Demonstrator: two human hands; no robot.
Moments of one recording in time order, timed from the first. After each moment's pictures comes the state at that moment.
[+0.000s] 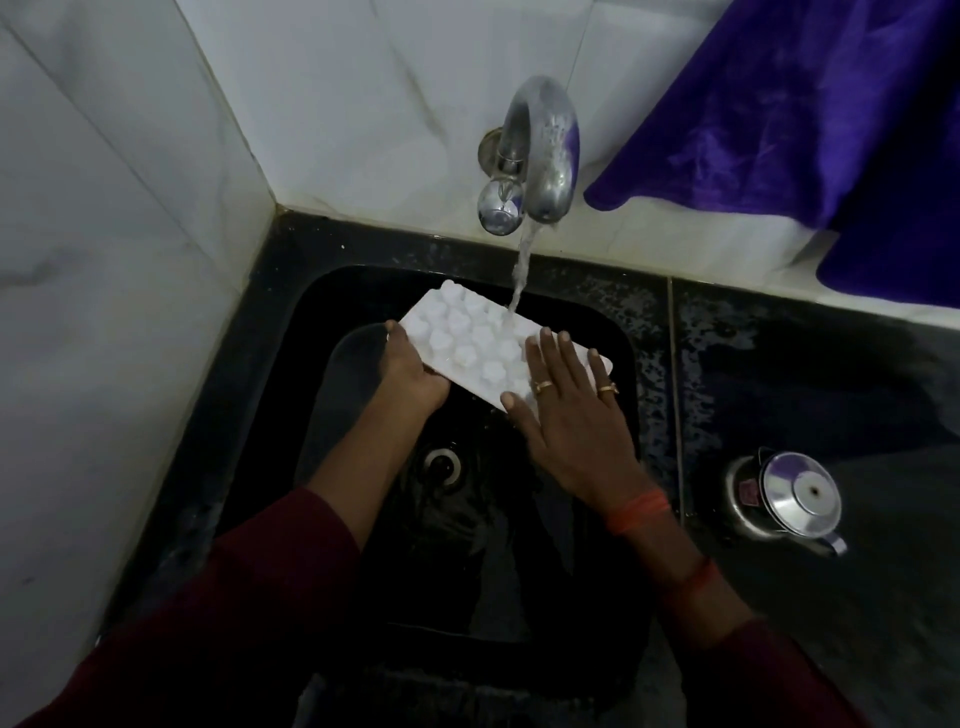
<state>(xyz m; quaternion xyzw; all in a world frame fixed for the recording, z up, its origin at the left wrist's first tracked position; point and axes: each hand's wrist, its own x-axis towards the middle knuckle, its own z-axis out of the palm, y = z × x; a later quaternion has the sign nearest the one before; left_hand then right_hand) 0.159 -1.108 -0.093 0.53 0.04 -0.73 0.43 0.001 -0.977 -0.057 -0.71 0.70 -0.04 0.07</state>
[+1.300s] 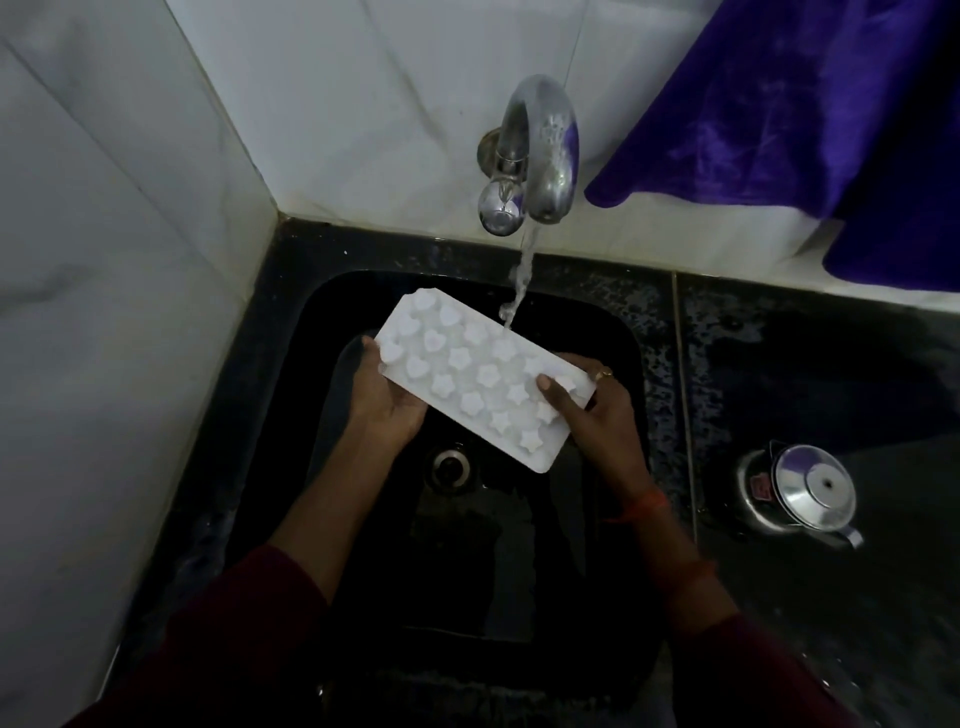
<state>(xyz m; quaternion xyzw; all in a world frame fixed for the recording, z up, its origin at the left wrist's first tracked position) 0.199 -1.084 -0.099 0.41 0.03 -0.78 0.47 -0.007 -0.977 -0.071 -0.38 0.67 -0.50 0.40</state>
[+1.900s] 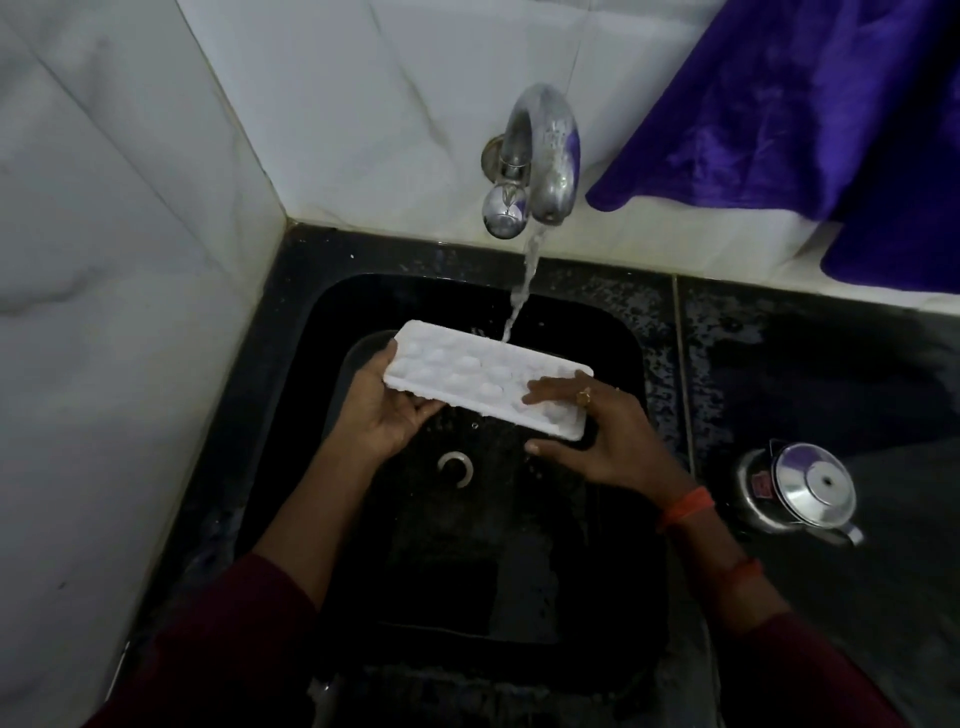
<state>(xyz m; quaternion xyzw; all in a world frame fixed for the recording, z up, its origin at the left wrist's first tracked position) 0.219 -1.071 -0.083 0.47 -0.08 -0.79 0.39 -0.032 -0.966 -0.052 -0.71 0.56 -0.33 0.27</state>
